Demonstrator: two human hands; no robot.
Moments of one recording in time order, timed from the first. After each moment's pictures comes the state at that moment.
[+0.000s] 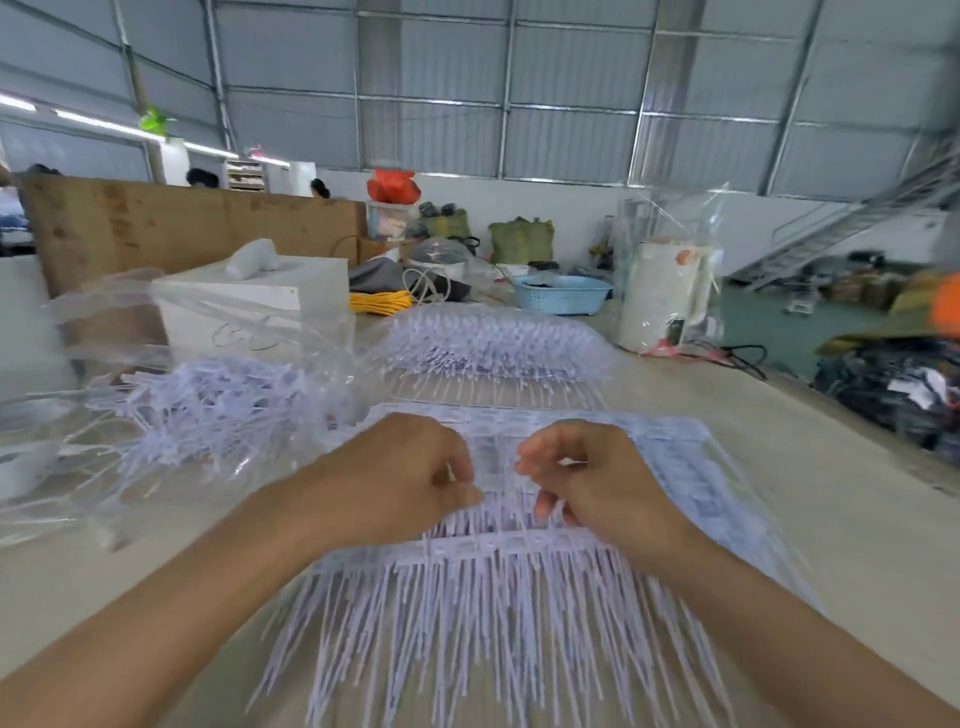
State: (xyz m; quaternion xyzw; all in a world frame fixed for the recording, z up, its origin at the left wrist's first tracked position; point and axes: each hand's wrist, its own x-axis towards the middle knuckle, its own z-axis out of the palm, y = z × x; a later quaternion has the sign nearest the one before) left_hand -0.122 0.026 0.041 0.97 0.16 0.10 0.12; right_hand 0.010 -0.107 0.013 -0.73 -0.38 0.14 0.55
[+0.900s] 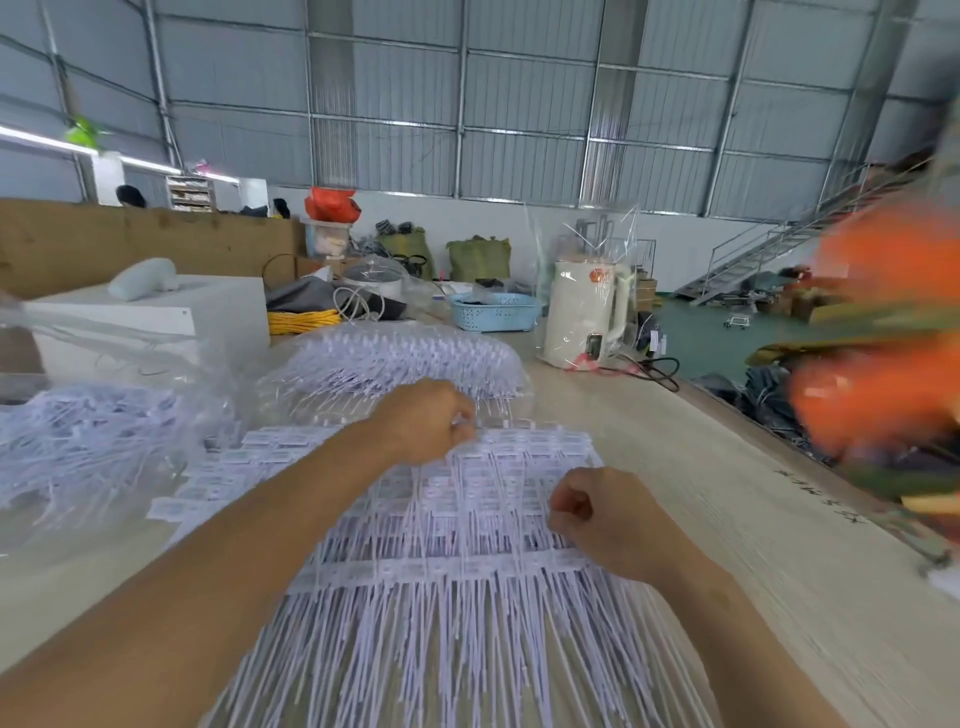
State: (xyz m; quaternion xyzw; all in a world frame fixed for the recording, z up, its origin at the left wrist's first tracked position) left_hand 0.054 0.011 0.034 0.99 0.10 0.11 -0.01; right_hand 0.117 -0.206 -0.010 -0.87 -0.43 -0.02 0.26
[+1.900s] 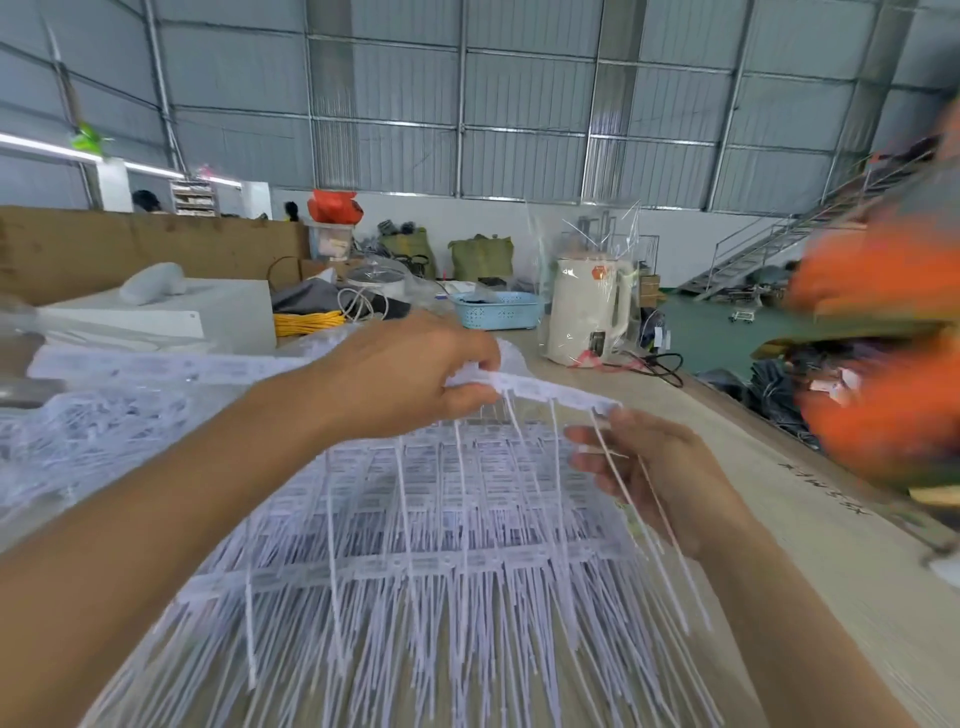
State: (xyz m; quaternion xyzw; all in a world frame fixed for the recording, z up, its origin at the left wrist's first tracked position) left_hand -0.027 -0.033 0.106 0.97 -0.01 0.23 -0.06; right_hand 0.115 -0.226 0.024 -0.59 -0.24 0.19 0.75
